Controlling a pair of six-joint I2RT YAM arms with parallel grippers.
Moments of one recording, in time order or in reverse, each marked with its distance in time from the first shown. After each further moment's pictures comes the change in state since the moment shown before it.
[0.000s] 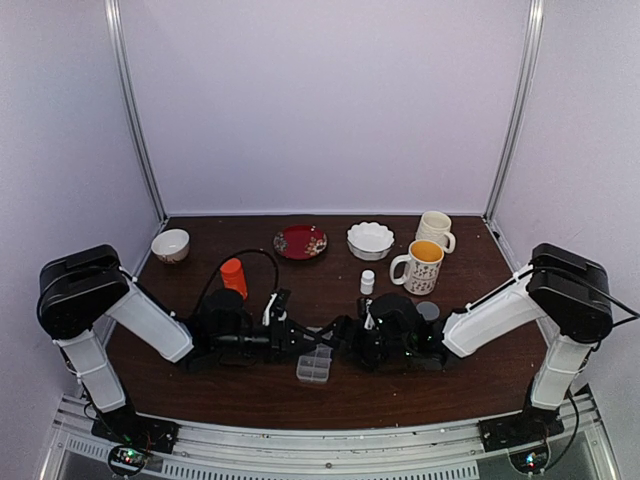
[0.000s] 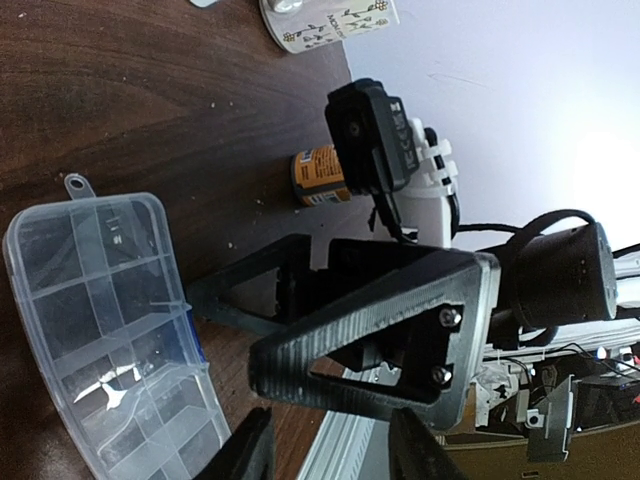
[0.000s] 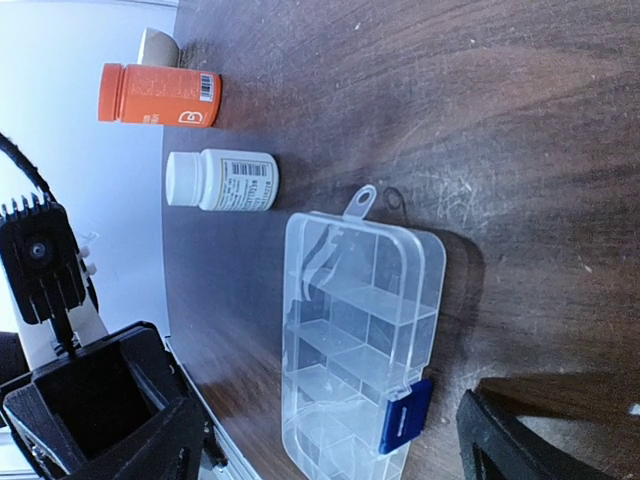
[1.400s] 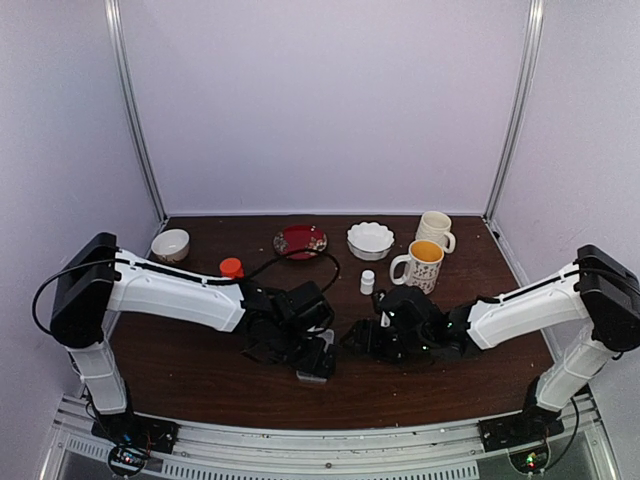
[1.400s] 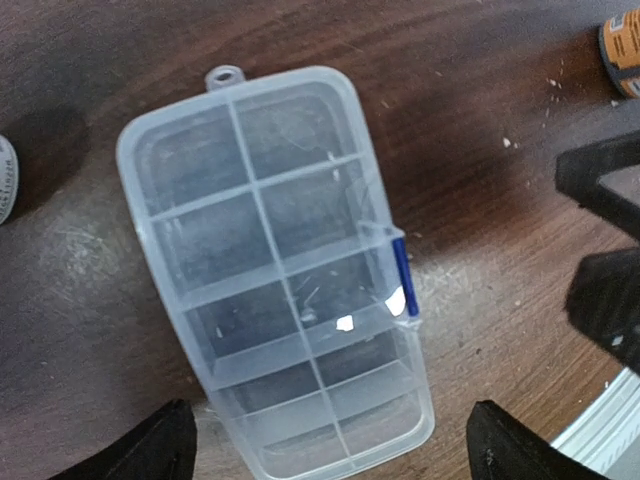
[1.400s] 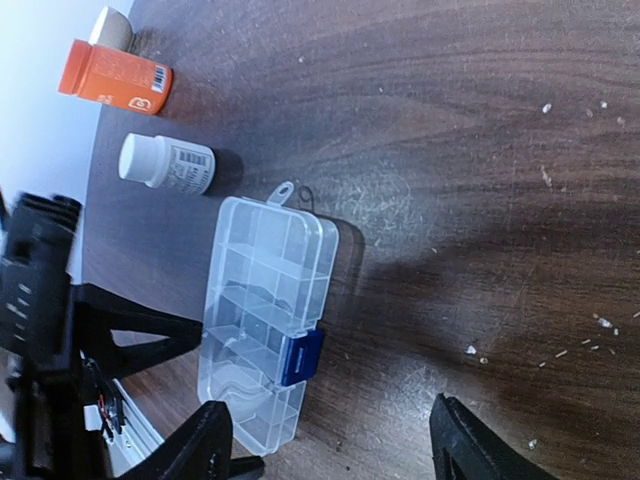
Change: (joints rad) left arm -0.226 0.070 0.673 -1.501 -0.532 0.423; right arm -0.015 -0.192 0.011 -0.395 0.084 -0.236
